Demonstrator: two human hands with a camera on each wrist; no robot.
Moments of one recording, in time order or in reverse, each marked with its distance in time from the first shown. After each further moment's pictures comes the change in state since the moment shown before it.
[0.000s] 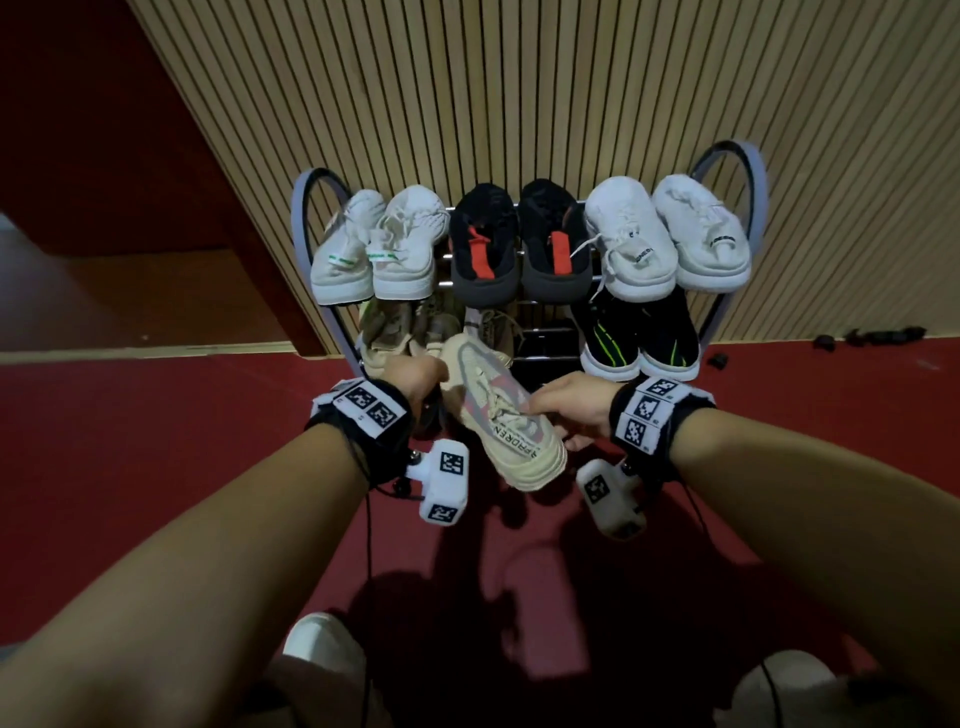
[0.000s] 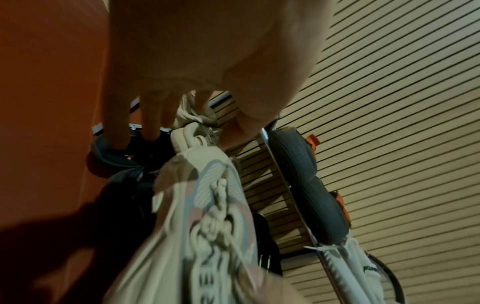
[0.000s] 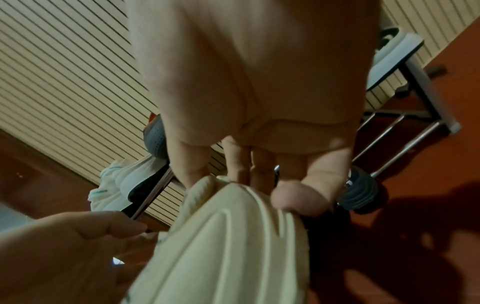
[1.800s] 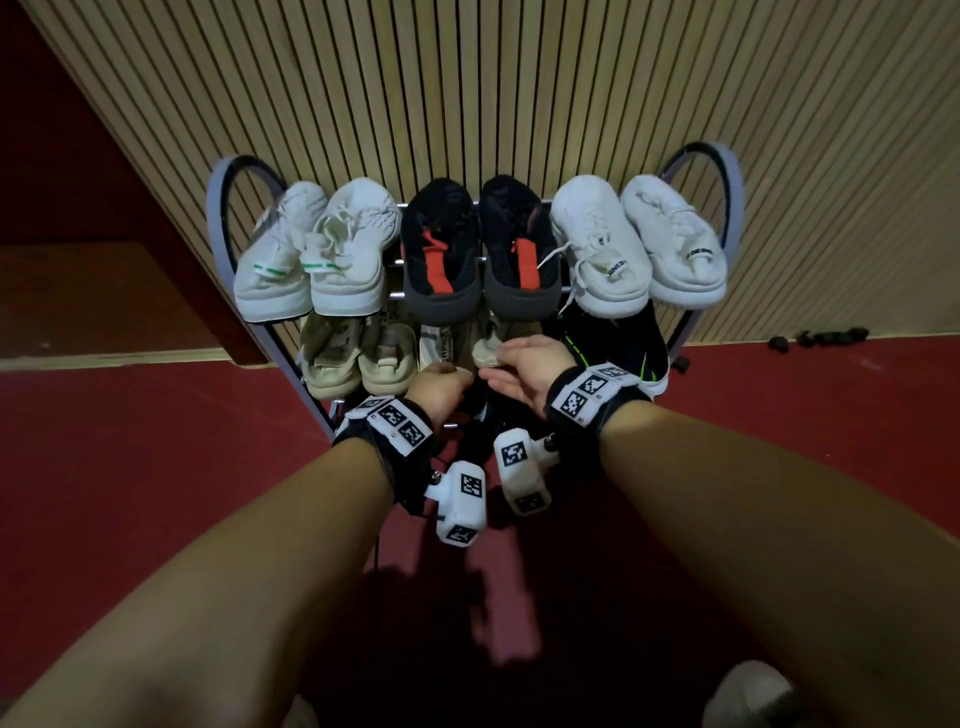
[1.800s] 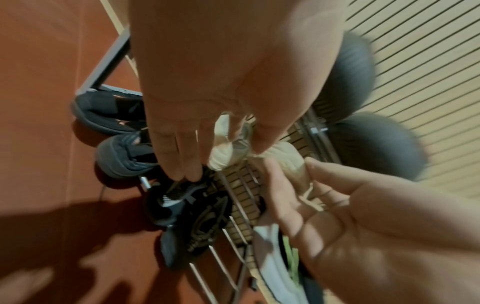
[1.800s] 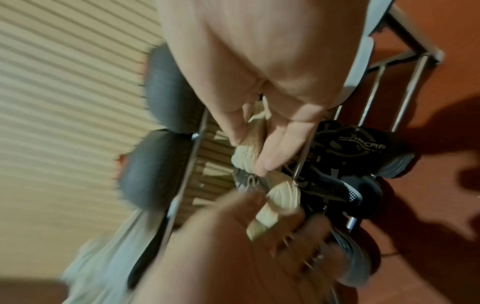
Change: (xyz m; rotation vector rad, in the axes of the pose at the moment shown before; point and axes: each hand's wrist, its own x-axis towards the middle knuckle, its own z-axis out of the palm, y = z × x) left_hand 0.061 -0.002 0.085 -0.059 -0.262 0.067; right_hand 0.047 -0.044 -0.013 0.693 0.352 -0.105
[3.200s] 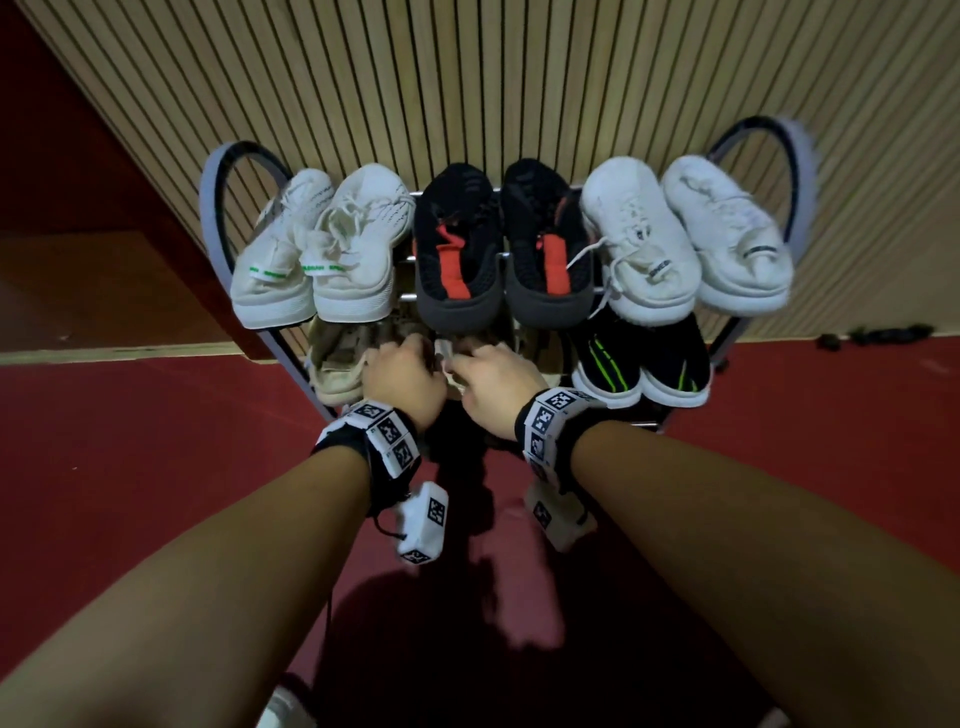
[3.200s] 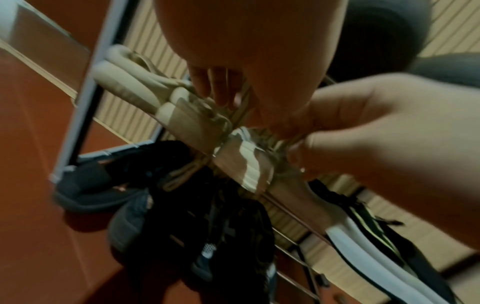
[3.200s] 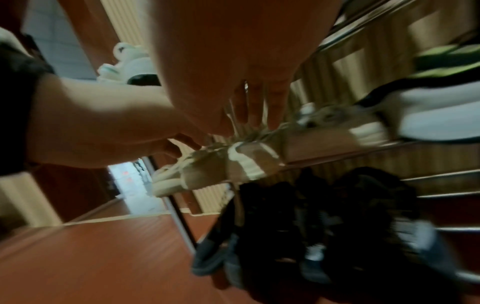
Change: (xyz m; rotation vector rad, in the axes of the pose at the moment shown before) left_hand 0.038 0.000 -0.046 1.045 0.521 0.472; right_hand 0.022 0.017 0.031 -1.577 -0.207 -0.810
